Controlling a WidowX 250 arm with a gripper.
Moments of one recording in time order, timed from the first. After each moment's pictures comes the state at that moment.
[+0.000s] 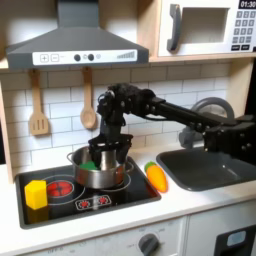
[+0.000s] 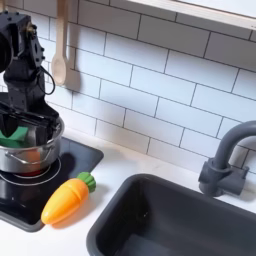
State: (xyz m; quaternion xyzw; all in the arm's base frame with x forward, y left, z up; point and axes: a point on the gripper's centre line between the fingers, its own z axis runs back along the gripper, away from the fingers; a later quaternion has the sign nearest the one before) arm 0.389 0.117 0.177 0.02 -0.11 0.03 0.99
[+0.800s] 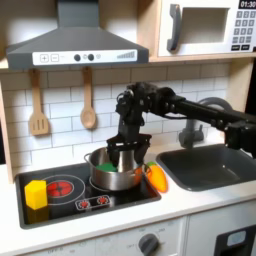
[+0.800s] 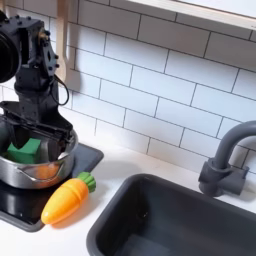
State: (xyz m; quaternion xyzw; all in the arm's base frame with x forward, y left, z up) arm 0.368 0.085 0.181 0.01 -0.11 0.01 0.99
